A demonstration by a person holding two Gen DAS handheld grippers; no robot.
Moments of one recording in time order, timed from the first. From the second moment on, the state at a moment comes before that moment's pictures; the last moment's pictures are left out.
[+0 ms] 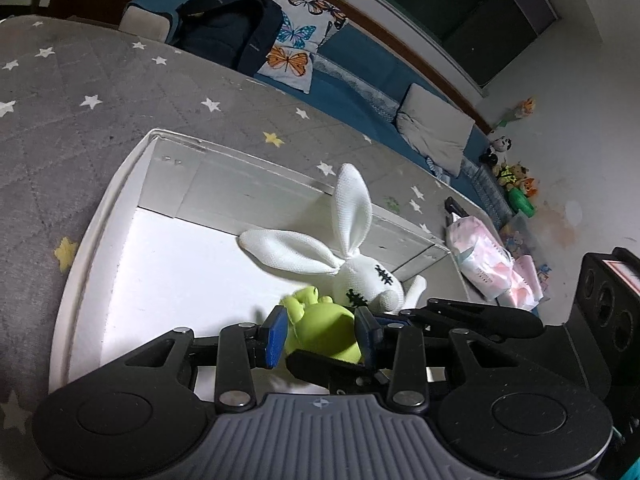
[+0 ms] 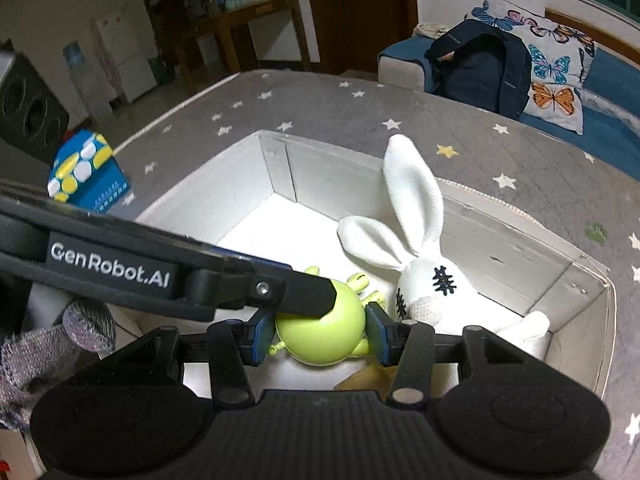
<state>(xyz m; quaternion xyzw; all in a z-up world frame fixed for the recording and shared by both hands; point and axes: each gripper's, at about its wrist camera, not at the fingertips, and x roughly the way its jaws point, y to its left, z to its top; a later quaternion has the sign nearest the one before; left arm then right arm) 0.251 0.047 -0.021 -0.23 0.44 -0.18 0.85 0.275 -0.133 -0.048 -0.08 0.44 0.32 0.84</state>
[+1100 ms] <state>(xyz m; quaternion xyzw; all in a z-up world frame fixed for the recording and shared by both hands) 0.204 0.040 0.015 -0.17 0.38 -0.15 0.90 0.228 -0.134 -0.012 -0.12 0.35 0.30 0.88</state>
